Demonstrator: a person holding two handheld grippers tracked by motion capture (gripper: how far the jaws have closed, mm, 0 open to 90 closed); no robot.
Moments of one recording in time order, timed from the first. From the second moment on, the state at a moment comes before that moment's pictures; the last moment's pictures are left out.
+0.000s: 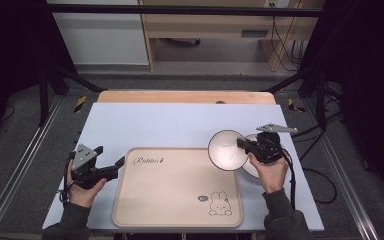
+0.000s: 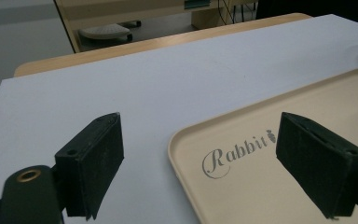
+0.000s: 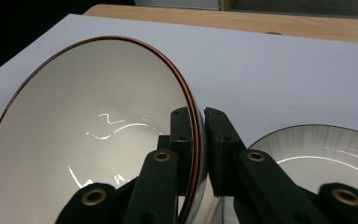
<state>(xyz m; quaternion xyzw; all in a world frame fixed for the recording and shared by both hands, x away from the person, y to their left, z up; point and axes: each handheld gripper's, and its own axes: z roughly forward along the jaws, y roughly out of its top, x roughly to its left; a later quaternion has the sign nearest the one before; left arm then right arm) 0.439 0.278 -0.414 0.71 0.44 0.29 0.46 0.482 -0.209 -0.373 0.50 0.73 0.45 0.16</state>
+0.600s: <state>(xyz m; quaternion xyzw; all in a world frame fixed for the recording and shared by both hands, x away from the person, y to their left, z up) 0.438 0.279 -0.413 0.71 0.44 0.29 0.46 0.491 -0.162 -0.373 0.46 0.75 0.45 0.14</state>
